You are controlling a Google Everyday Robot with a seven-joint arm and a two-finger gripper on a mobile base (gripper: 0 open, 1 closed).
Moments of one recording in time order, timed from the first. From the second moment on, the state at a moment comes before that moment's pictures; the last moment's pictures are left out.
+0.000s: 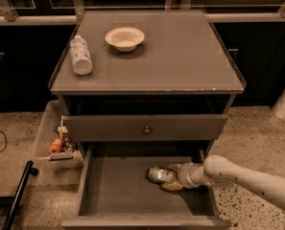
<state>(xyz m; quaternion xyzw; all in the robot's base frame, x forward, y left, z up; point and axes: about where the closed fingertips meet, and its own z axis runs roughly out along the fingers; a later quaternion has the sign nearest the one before) 0.550 -0.149 0.366 -0.53 0.77 0.17 0.32</state>
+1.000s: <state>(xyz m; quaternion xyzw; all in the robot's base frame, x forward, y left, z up) 0.547 -0.151 0.368 -0.52 0.77 0.18 0.32</state>
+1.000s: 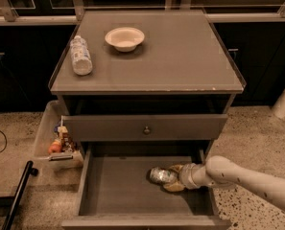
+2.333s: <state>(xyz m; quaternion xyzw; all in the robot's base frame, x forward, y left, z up) 0.541 -0.157 0.379 -0.53 0.77 0.17 0.32</state>
